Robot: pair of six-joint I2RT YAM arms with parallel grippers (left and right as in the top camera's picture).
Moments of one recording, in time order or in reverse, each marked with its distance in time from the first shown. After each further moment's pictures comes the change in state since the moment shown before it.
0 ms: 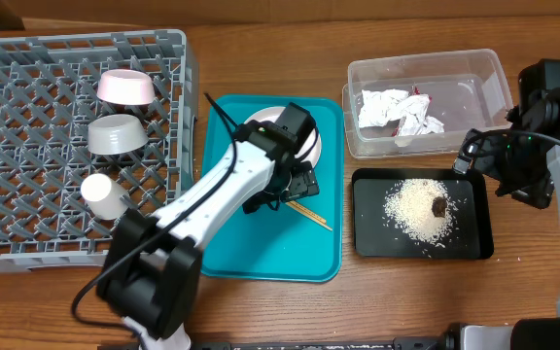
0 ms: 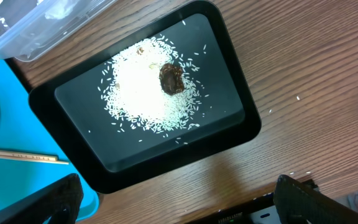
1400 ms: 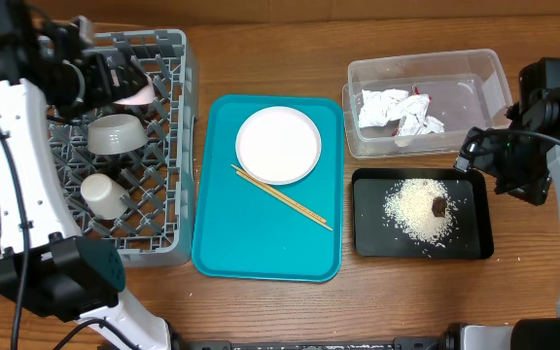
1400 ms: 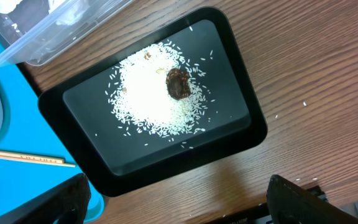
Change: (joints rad) left arm 0.873 0.032 0.715 -0.394 0.411 0.856; right arm 0.000 0.000 0.000 0.022 -0.015 0.000
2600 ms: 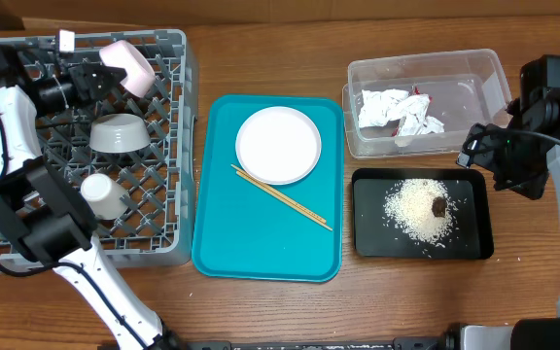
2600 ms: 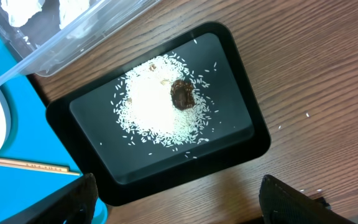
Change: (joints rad) left arm 0.208 0.467 0.001 0.404 0.744 0.261; right arm 0.000 0.000 0.000 0.037 -0.002 0.000
